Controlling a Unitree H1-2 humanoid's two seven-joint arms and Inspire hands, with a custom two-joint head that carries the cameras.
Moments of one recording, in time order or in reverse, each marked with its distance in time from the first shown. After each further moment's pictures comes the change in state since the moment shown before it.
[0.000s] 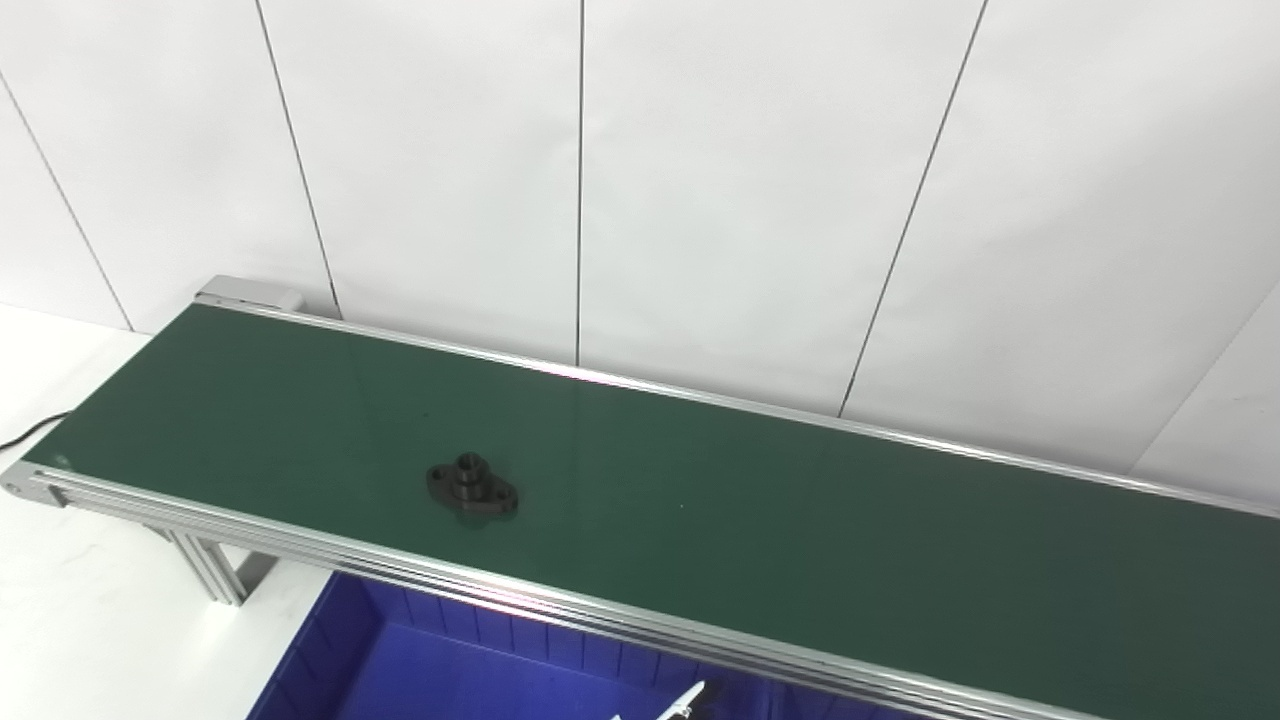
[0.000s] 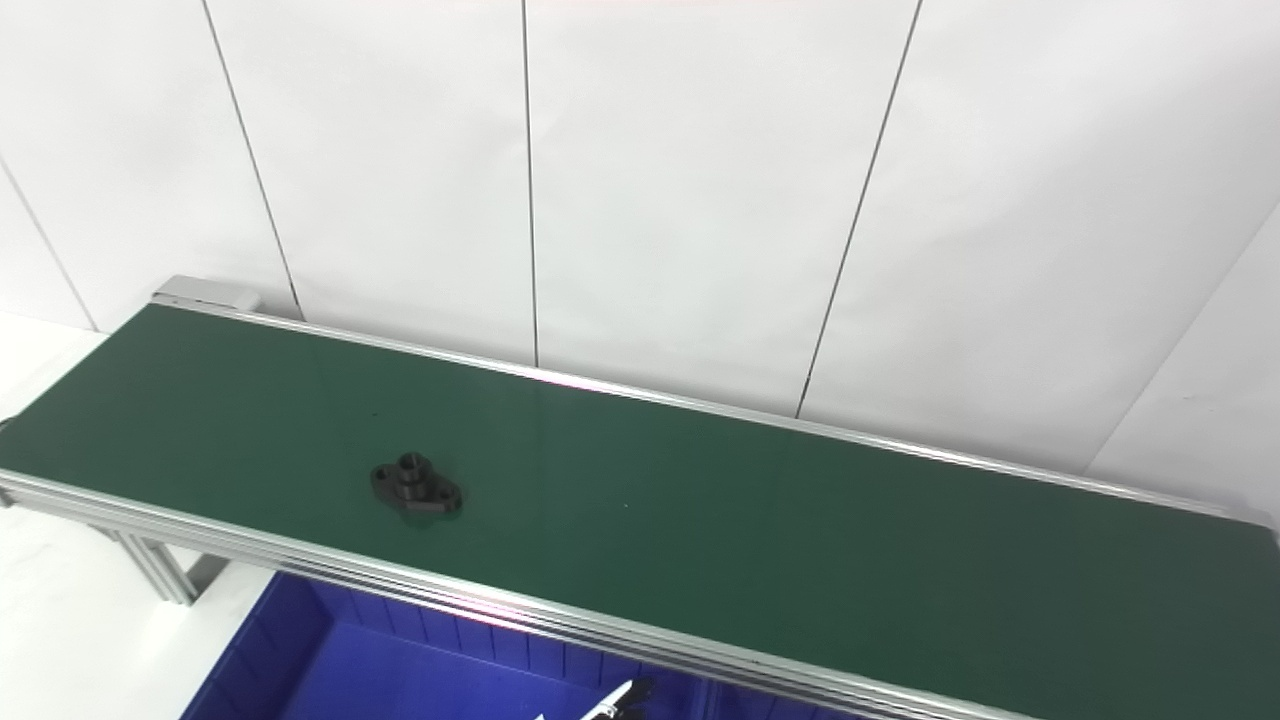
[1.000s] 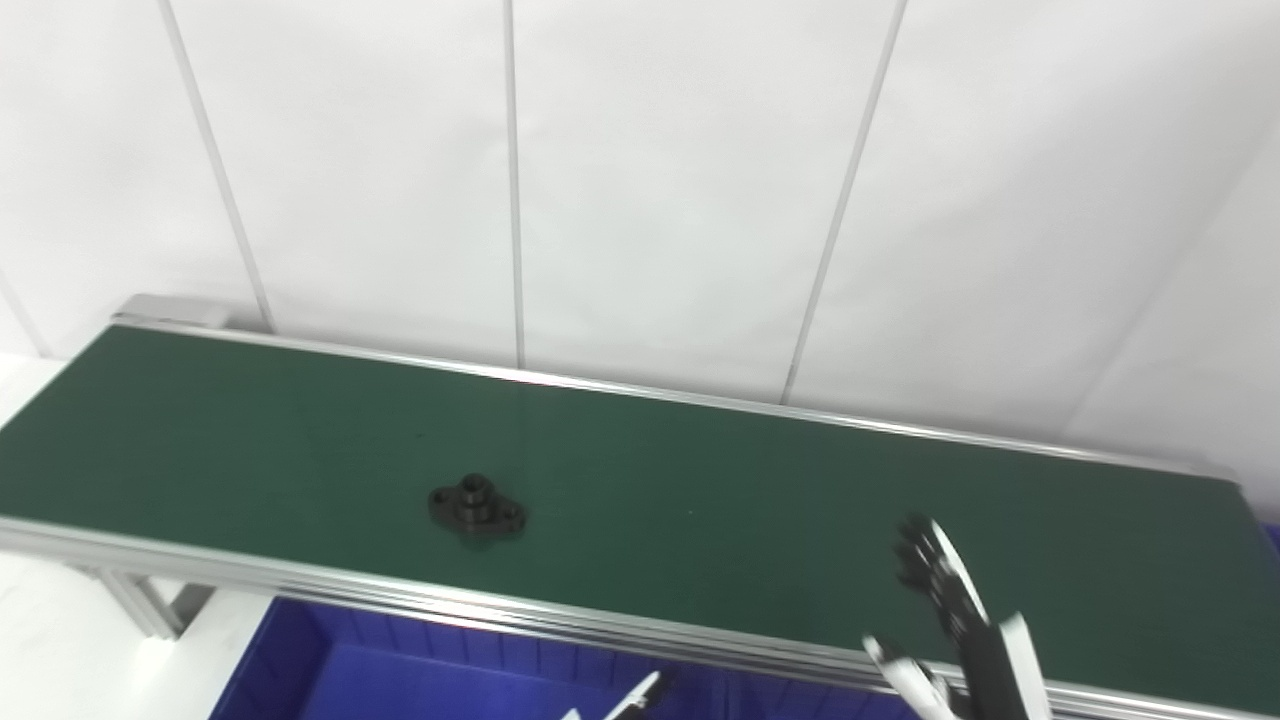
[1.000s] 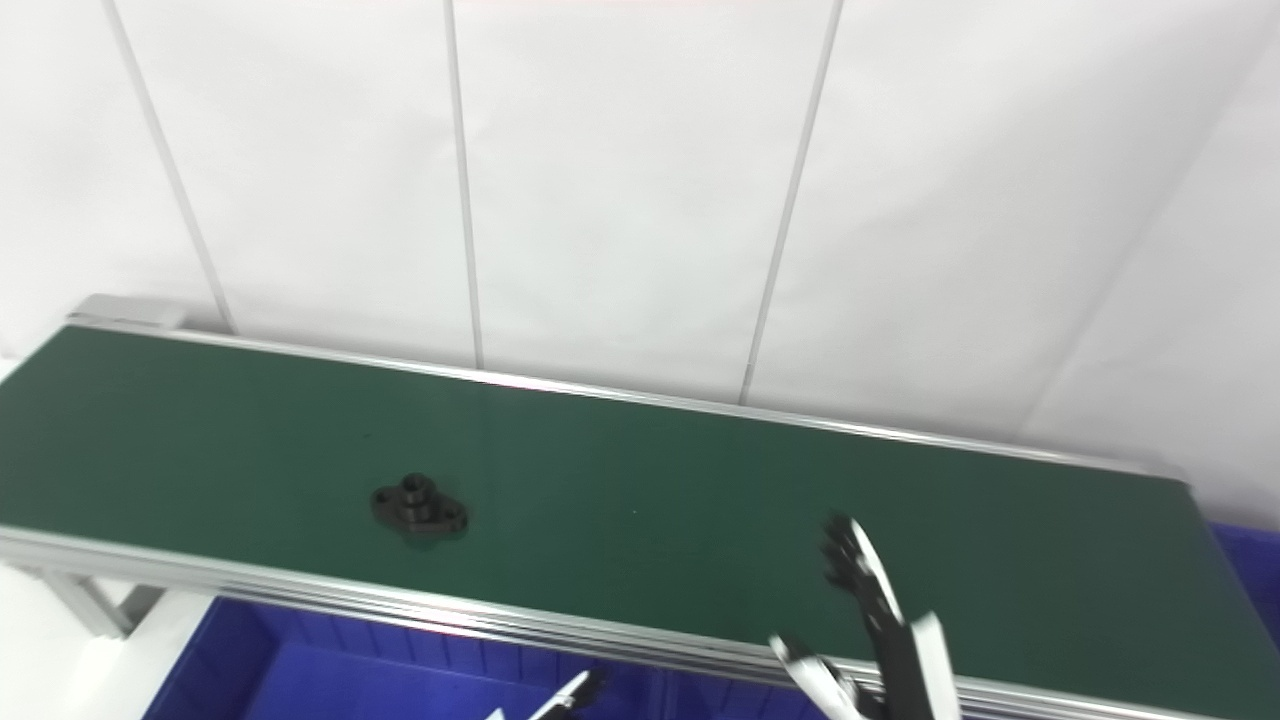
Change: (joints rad) left arm -0.058 0.048 -0.029 0.051 -0.035 -0.005 0.003; right arm -0.286 0.009 -0.054 -0.226 -0.065 0.123 -0.046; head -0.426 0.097
